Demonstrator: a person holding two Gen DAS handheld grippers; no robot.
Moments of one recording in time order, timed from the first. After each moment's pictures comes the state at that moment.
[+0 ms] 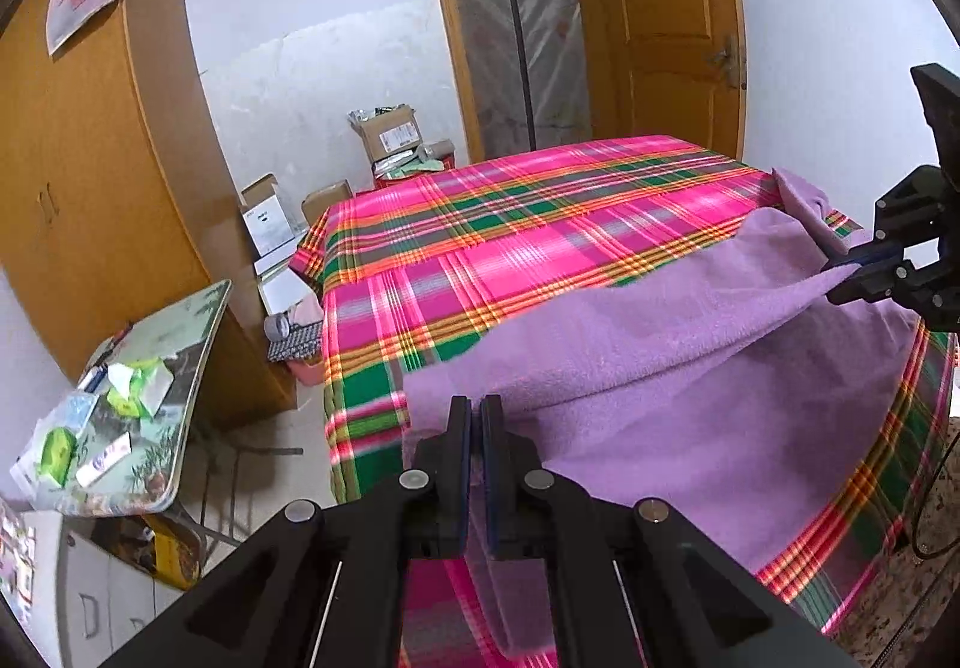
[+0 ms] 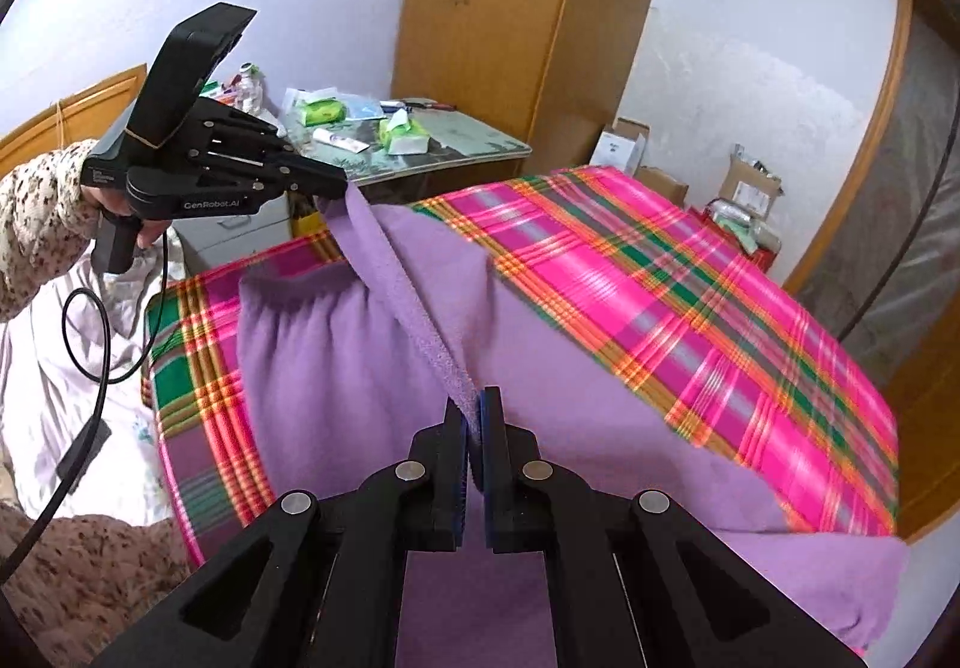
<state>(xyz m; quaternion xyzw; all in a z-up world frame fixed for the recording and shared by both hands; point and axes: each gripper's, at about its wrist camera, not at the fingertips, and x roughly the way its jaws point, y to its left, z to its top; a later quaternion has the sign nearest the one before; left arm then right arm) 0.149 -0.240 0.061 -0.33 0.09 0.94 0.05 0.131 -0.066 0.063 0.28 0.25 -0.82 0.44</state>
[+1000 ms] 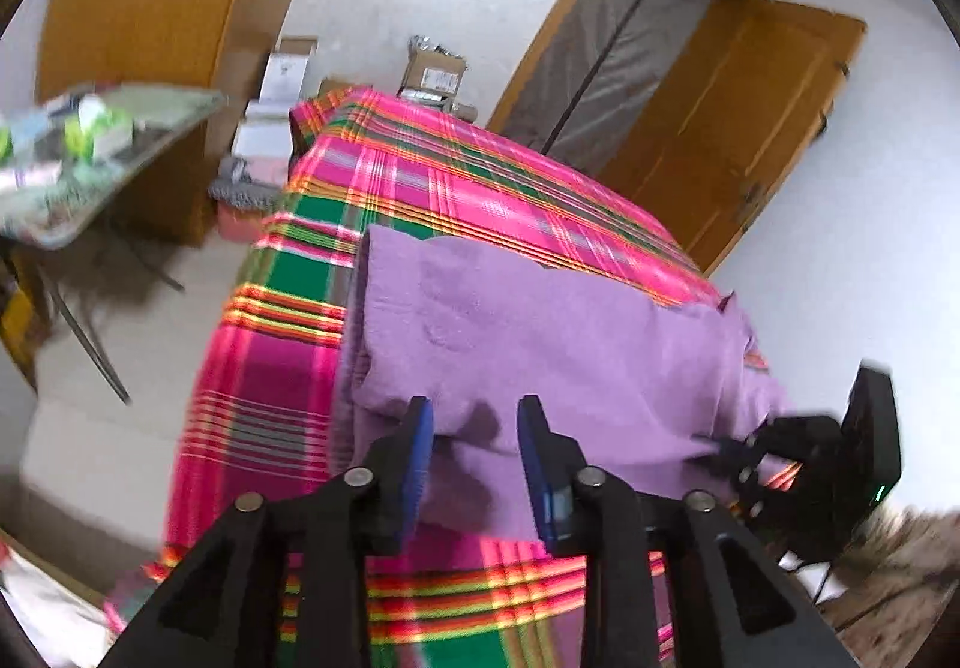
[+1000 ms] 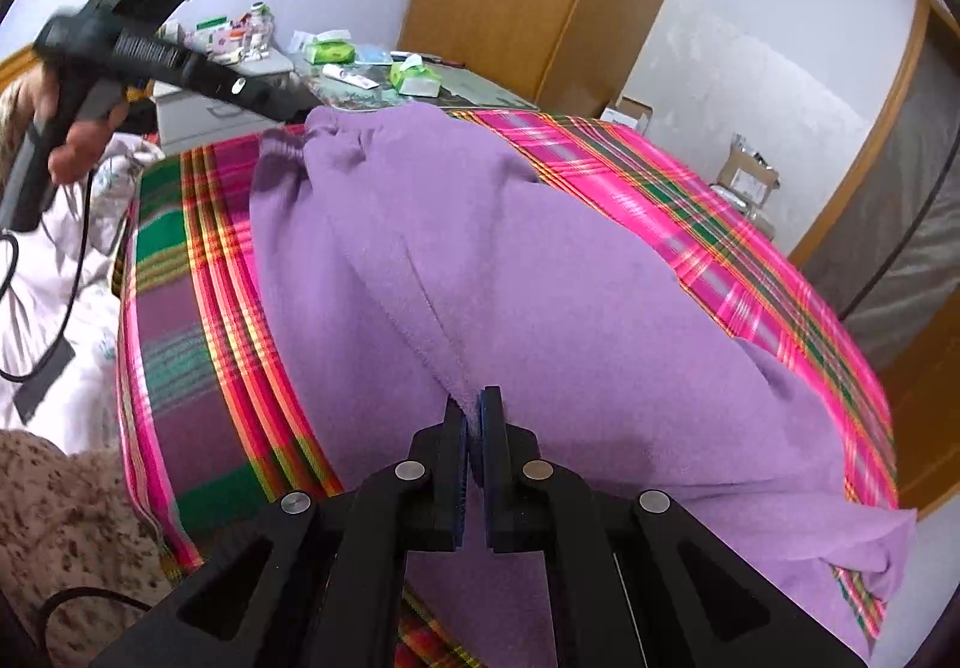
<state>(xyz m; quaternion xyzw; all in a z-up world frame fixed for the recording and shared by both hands) 0.196 -0.269 0.018 -0.36 -0.22 0.91 0.07 0.174 -0.060 -0.018 0.26 0.32 -0.81 0.41</state>
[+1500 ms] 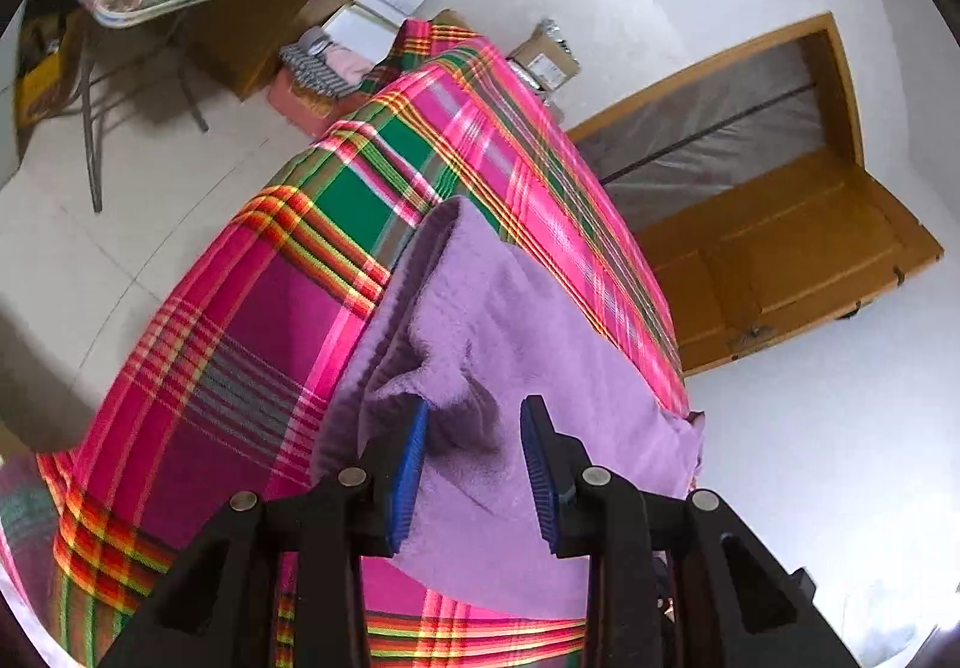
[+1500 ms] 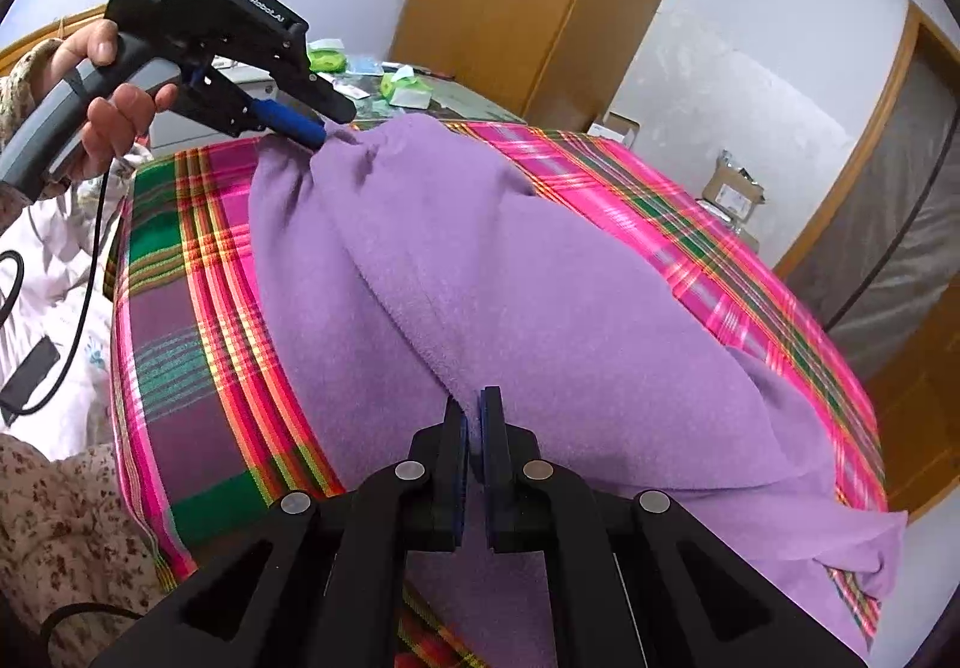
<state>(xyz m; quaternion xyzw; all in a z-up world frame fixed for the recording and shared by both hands) 0.176 -0.312 -0.014 -0.37 -0.45 0.81 0.03 0.175 -0.062 -0.020 0.24 0.32 -0.83 0.40</state>
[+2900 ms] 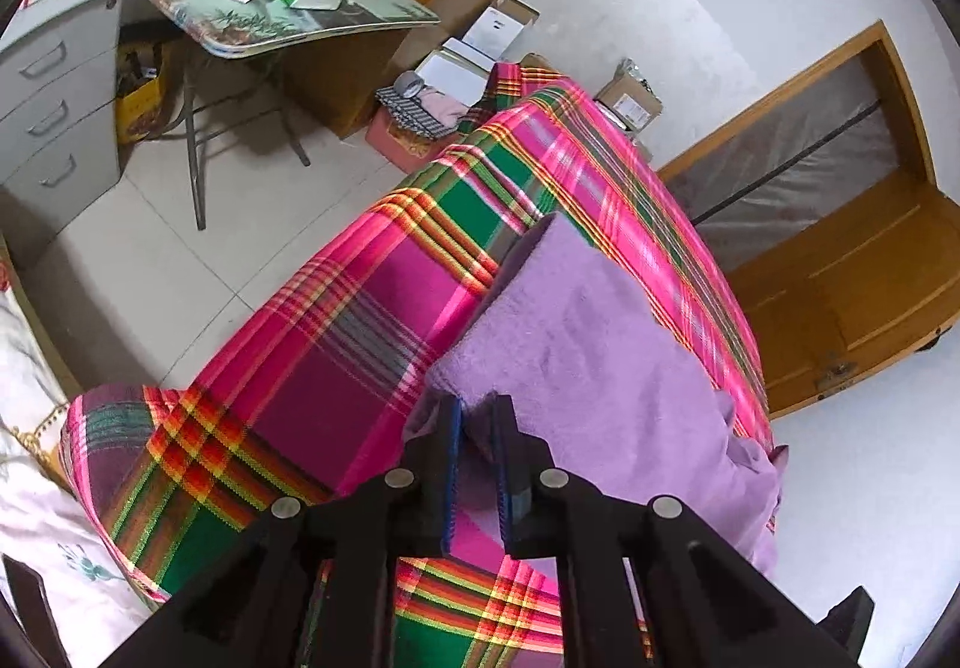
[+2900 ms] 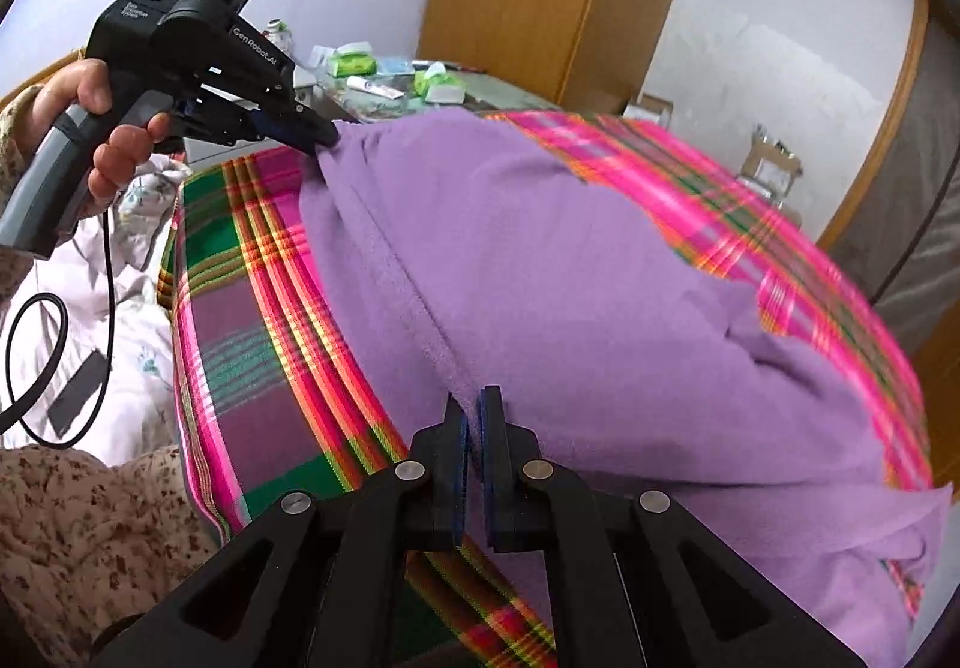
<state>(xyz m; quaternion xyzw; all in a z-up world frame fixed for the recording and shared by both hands) 0.217 -0.306 -0.007 -0.37 -0.41 0.83 -0.11 0.183 -0.055 -0.023 0.29 0.28 -0.80 0.44</state>
